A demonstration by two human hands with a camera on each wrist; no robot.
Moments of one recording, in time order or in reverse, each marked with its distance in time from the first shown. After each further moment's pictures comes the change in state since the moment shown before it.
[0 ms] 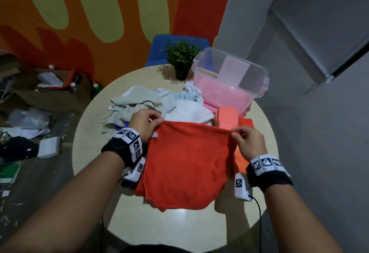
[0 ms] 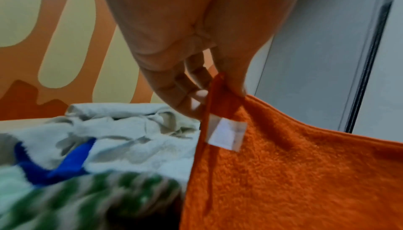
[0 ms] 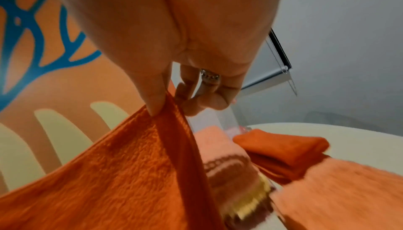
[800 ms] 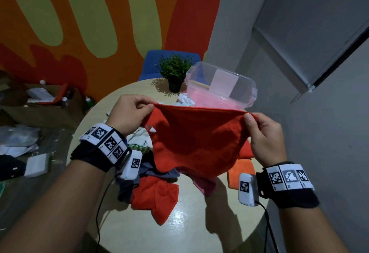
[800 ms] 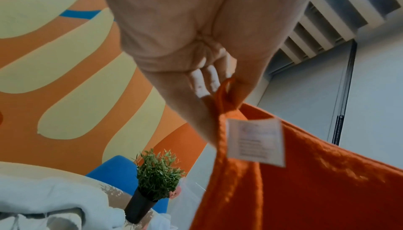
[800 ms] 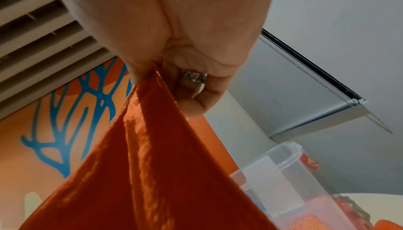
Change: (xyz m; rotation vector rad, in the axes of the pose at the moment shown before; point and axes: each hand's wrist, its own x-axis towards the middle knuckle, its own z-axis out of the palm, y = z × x) left_hand -0.012 0.063 -0.073 -0.393 0.067 0.048; right_hand -0.036 -0.090 -0.068 0.337 0.238 -0.270
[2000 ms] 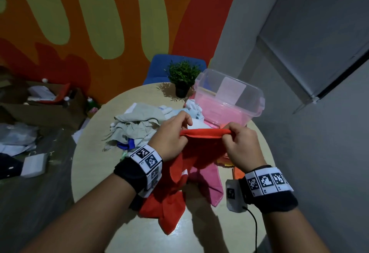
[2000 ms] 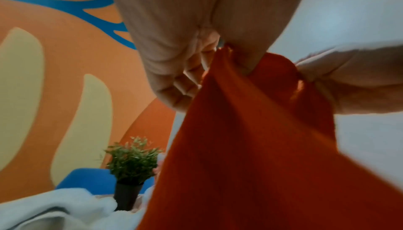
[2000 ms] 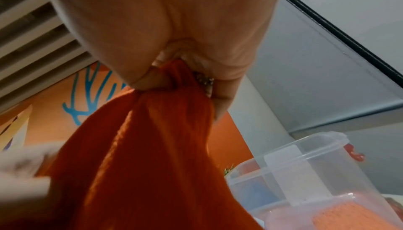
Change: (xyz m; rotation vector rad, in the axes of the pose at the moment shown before) left_hand -0.019 -0.008 0.042 0.286 -0.232 0.293; right_hand 0.001 -0.033 0.071 -0.341 -0.219 -0.012
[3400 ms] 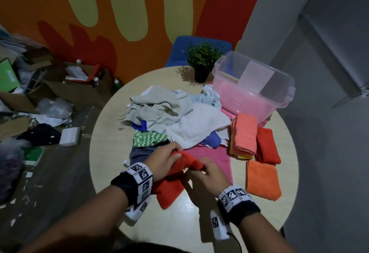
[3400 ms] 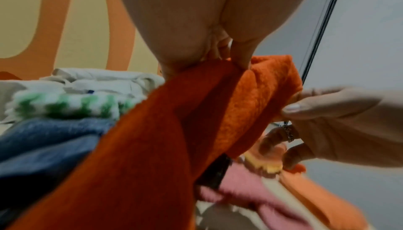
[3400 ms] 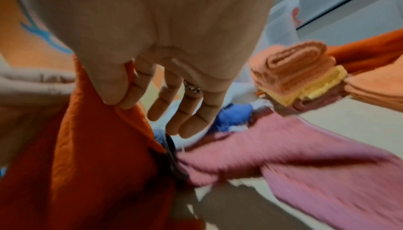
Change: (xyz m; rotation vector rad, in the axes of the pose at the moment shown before) left_hand -0.076 -0.098 0.070 -0.049 -0.120 -0.194; right_hand -0.070 0.094 0.133 0.318 -0.635 0.116
